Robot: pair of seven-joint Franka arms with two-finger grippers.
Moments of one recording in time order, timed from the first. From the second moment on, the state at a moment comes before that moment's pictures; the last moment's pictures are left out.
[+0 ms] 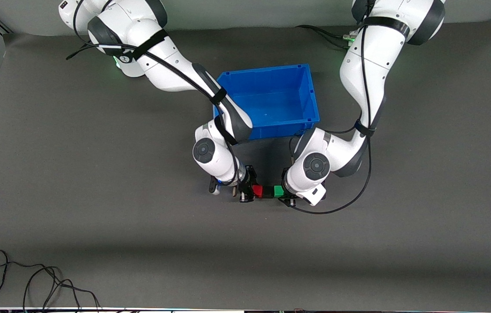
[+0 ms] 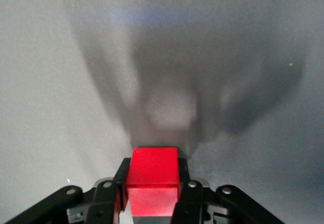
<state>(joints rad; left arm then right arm) -0.48 0.82 -0.08 -1.50 -0.15 2.37 -2.06 0.75 0.96 -0.08 -1.37 0.53 2.61 1.99</state>
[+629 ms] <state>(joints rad) -0.49 0.83 -0.07 -1.49 -0.12 2.38 -2.06 0.76 0.96 -0.09 -1.35 0.53 2.61 1.99</state>
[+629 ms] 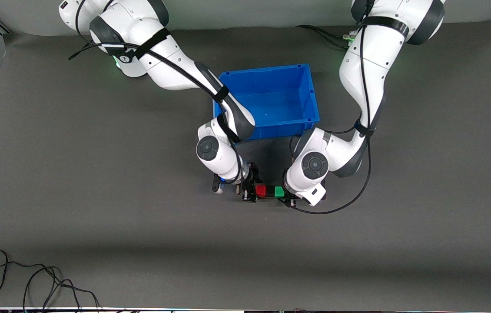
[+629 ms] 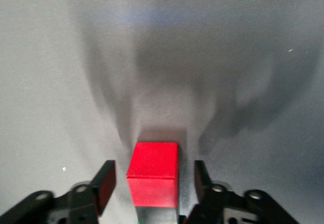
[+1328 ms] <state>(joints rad) -0.36 0.61 -0.06 -1.46 -0.06 2.10 -1.81 0.65 0.80 -0.13 -1.28 0.32 2.19 1.88</state>
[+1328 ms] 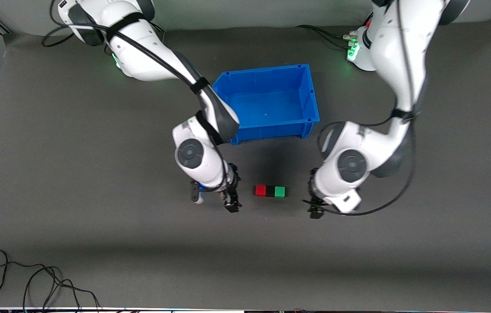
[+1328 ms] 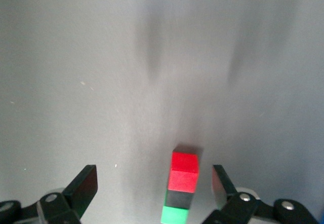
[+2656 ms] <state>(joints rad) 0.10 0.23 -0.06 -1.47 -0.05 1.61 -0.07 0.27 0.19 -0.19 -1.48 0.08 1.63 0.65</state>
